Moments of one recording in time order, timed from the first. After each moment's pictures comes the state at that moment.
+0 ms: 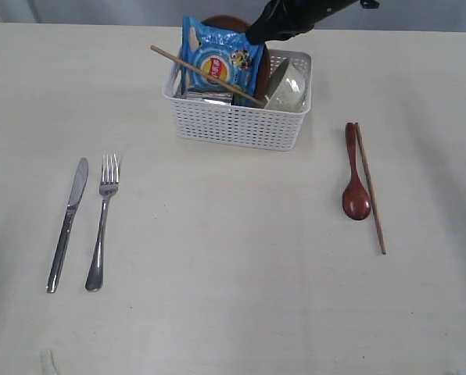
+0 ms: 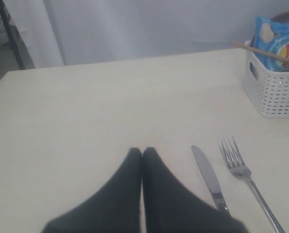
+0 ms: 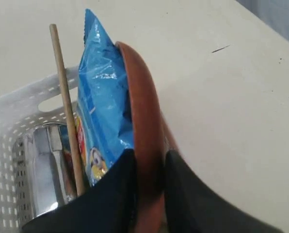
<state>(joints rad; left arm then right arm) -0.12 0.00 0.00 0.15 0.35 -0.08 0.23 2.28 -1.89 0.87 0.90 -1.18</state>
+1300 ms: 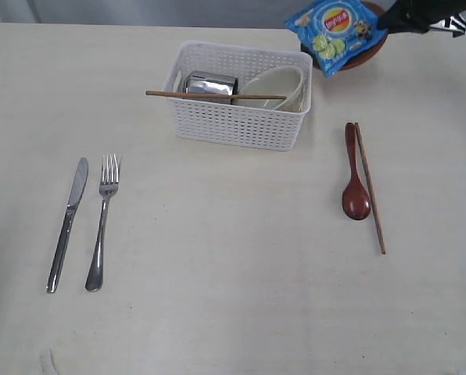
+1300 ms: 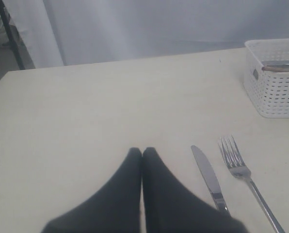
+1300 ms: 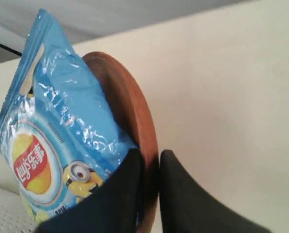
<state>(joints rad) -0.12 0.00 0.00 0.15 0.35 -0.08 -0.12 2.32 -1.89 0.73 0.80 -0.42</state>
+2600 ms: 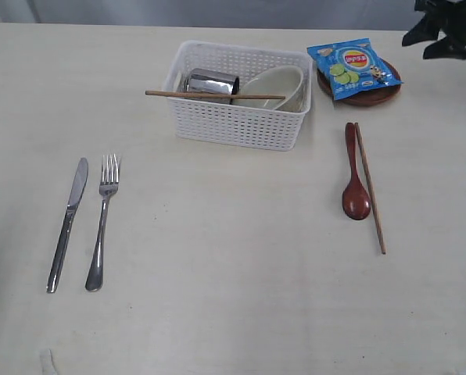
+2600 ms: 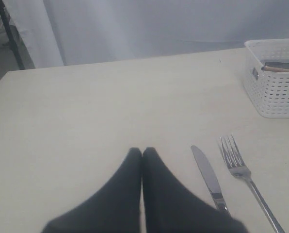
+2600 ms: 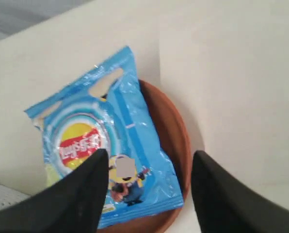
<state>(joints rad) -0.12 0.00 0.00 0.15 0.35 -0.08 -0.23 2.30 -1.82 0.74 0.84 -0.50</state>
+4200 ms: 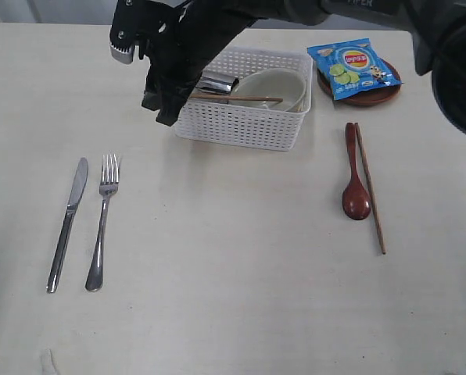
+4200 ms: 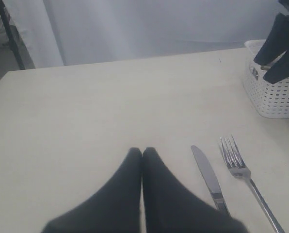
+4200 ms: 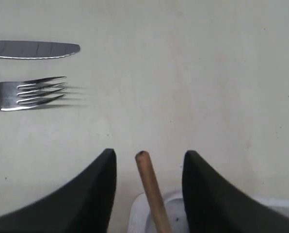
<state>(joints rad) -0.12 0.00 0.00 0.15 0.35 -0.08 0.66 2.23 -1.82 0.48 0.72 -1.23</state>
